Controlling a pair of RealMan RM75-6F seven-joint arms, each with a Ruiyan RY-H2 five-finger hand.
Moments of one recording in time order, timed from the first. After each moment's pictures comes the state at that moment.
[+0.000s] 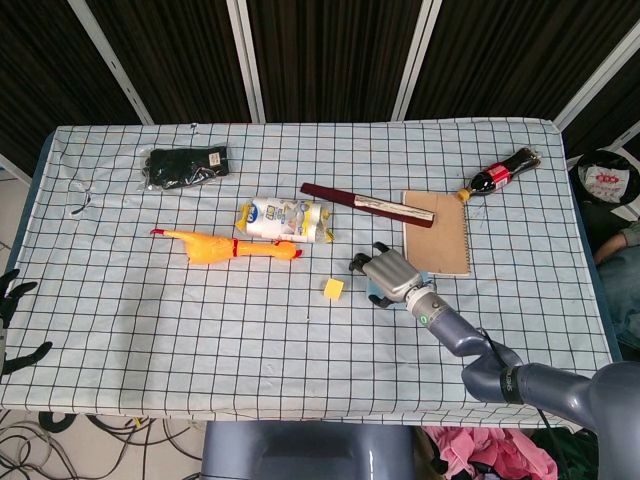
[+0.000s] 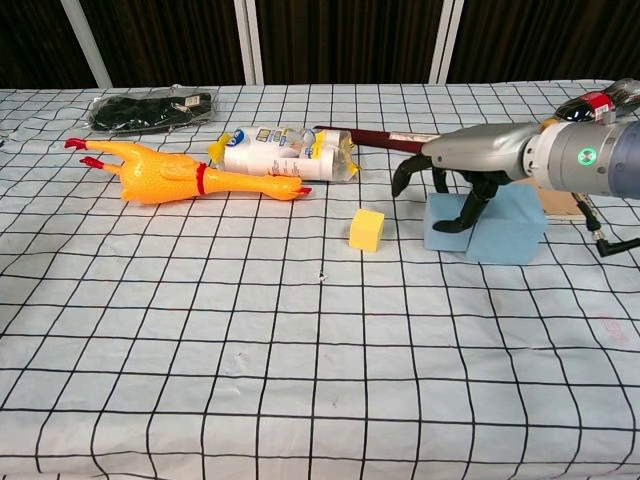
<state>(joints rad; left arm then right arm) -0.06 -1.11 -0.07 -1.62 1.45 1.53 0.06 0.93 -1.50 0.09 -1.28 -1.24 0.69 -0.11</state>
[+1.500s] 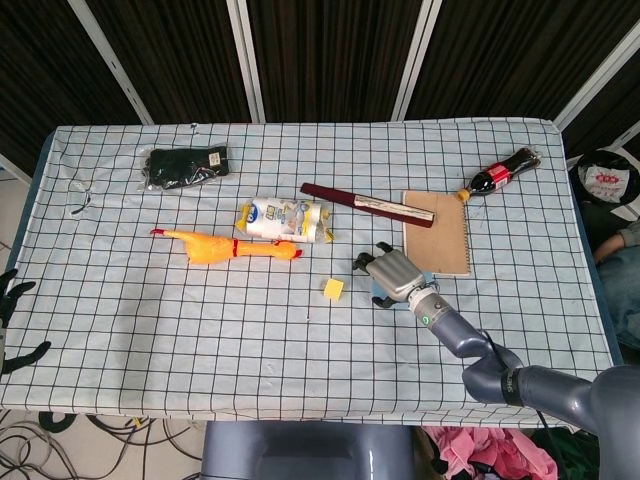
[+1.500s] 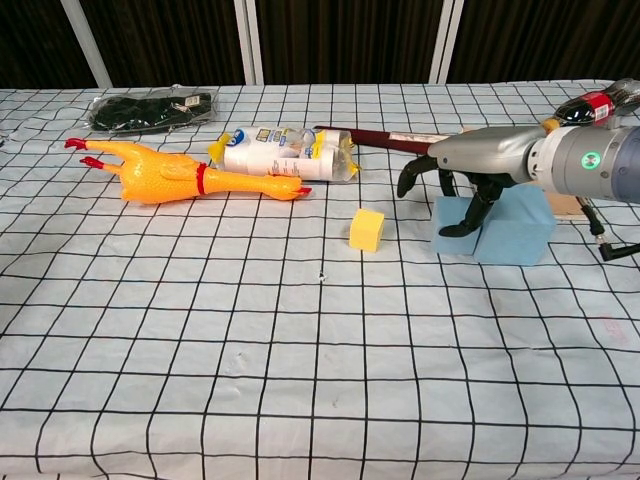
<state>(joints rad) -0.06 -1.11 -0.08 -1.62 1.45 1.53 0.07 0.91 -1.50 0.10 -1.27 -1.23 0.68 -0.13</state>
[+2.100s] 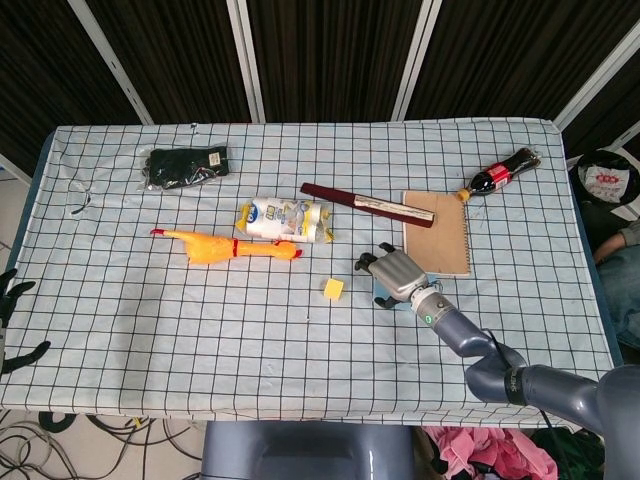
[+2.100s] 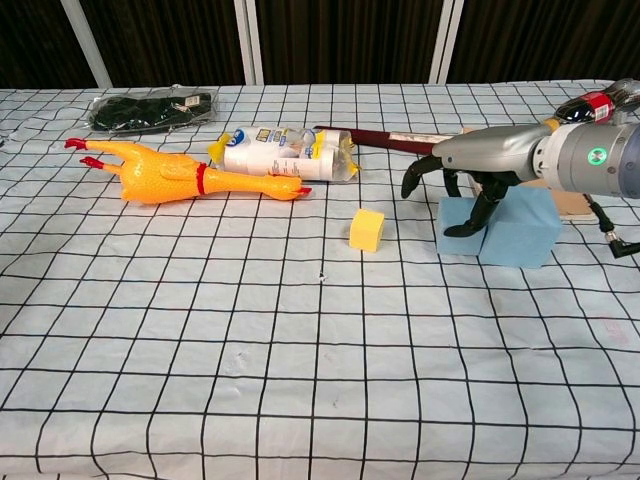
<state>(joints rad) -0.06 -1.12 -0.08 -1.62 1.44 1.53 0.08 0.91 -1.48 0.11 -1.29 -1.22 0.66 -0.12</state>
